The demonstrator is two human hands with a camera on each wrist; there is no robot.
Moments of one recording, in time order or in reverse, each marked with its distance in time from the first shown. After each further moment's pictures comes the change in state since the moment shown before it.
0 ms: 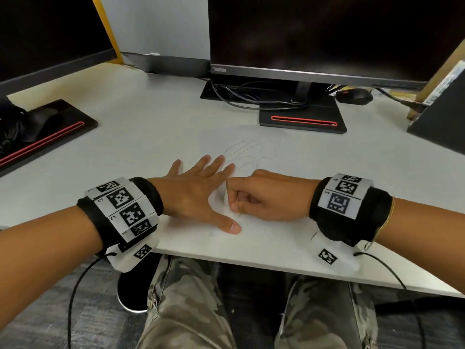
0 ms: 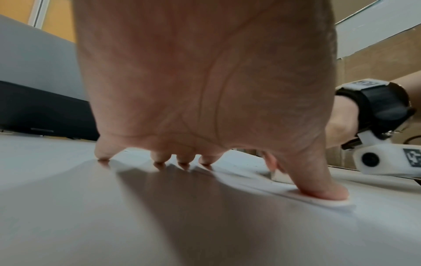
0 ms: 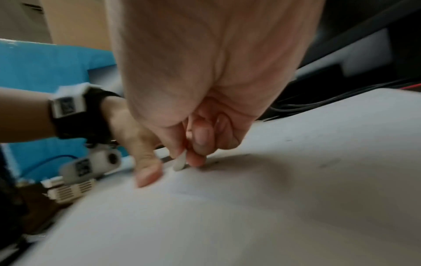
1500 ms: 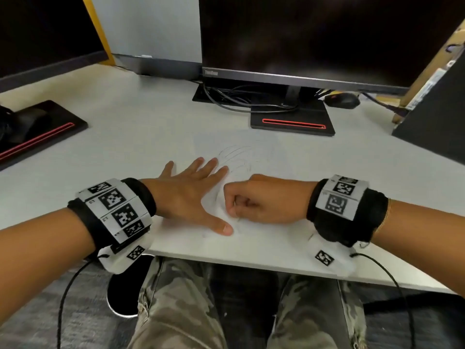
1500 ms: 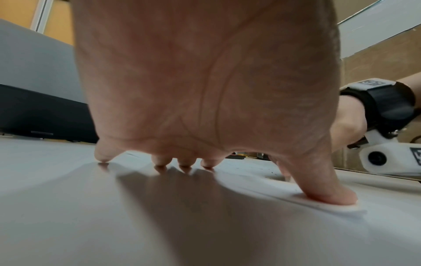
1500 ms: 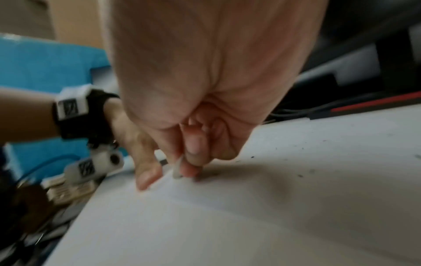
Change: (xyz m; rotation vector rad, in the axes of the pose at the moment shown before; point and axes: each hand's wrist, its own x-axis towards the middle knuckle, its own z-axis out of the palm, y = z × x) left_hand 0.000 0.004 -0.001 0.027 -0.019 -0.017; right_hand -0.011 0.004 -0.002 -0.010 -0.057 0.028
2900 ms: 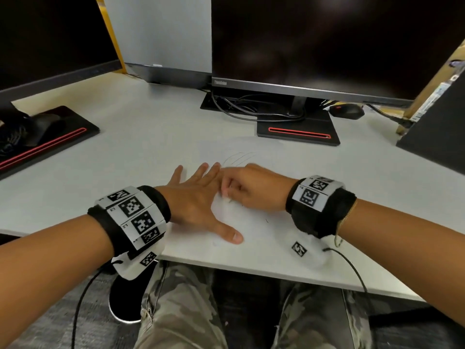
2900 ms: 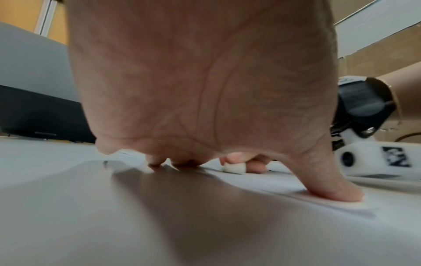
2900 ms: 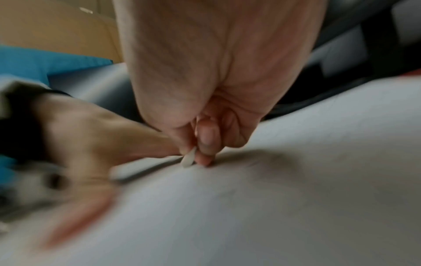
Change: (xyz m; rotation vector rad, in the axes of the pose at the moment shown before) left_hand 0.000 0.005 0.002 -0.035 0.021 -0.034; right_hand 0.042 0.002 -0.003 0.031 0.192 0.079
